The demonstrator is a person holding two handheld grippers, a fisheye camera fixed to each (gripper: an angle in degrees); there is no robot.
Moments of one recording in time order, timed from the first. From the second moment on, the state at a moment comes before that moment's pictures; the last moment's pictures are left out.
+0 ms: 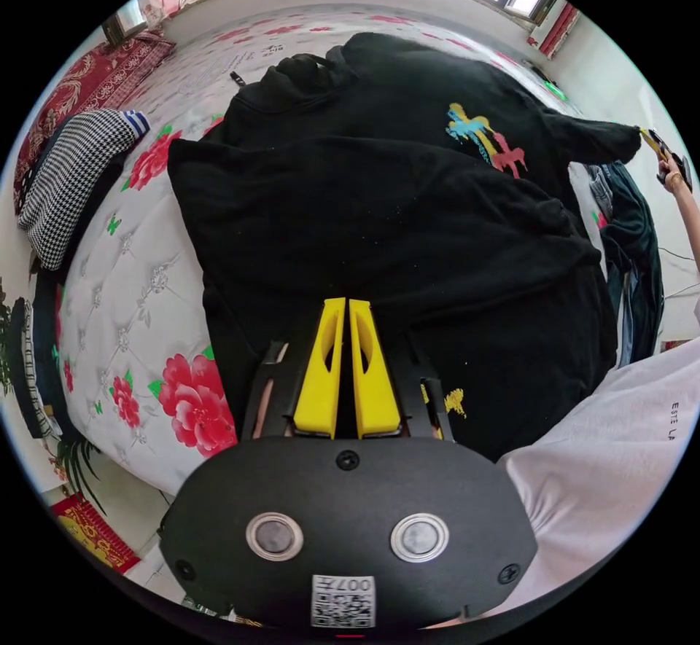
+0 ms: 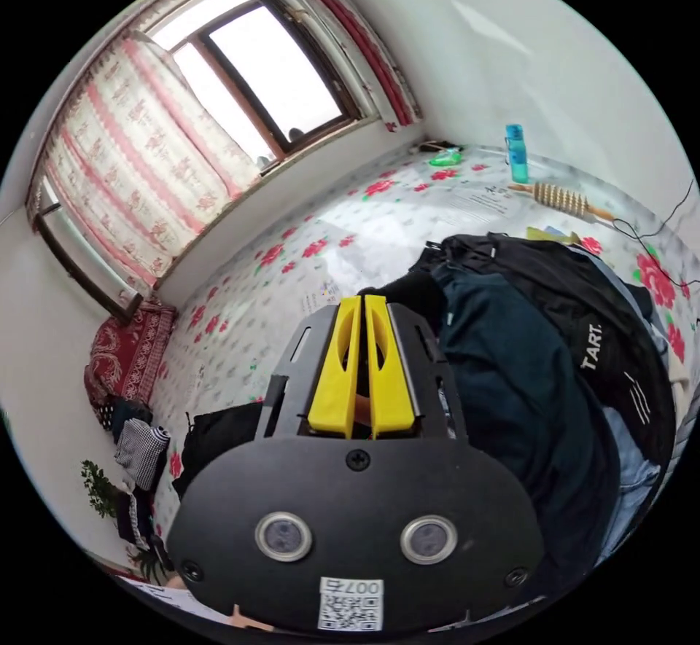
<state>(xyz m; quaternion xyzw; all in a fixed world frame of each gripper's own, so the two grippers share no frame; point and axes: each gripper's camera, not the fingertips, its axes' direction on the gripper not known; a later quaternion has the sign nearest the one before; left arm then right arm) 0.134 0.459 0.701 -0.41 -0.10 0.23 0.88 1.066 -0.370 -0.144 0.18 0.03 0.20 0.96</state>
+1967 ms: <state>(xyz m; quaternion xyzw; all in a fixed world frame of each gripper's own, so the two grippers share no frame) 0.203 0.413 0.558 -0.51 -0.32 -0.30 0.74 0.677 -0.048 0.010 -0.09 -0.20 -0.38 0.90</state>
